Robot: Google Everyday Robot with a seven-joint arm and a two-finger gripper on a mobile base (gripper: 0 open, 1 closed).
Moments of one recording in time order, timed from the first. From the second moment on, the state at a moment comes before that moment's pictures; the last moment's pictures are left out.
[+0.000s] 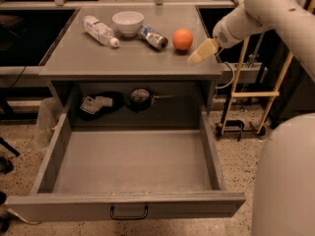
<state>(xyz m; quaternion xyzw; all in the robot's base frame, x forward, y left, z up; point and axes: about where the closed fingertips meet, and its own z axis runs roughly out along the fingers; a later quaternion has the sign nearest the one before) 0.785 -0.179 0.871 -0.39 0.84 0.04 0.37</state>
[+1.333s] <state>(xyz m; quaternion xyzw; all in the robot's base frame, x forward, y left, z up) 0.543 -0.345 1.038 -0.19 0.82 -0.11 0.53</state>
